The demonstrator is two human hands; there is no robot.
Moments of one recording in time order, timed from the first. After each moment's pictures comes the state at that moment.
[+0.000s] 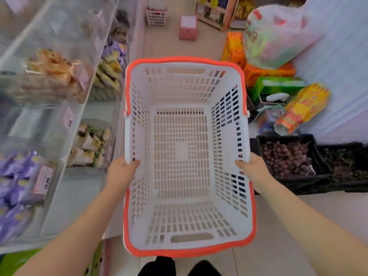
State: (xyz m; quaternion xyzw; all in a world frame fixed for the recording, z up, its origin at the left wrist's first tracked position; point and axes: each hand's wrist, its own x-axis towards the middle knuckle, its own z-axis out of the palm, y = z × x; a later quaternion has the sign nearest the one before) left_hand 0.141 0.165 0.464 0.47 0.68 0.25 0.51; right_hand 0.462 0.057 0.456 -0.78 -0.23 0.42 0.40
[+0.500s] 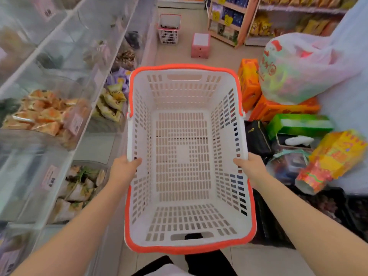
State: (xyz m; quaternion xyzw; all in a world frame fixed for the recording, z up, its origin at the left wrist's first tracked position) left_hand 0.240 0.379 0.482 0.45 0.70 0.25 0.49; right_hand 0.563 0.295 0.463 -0.77 -0.22 0.44 0.41
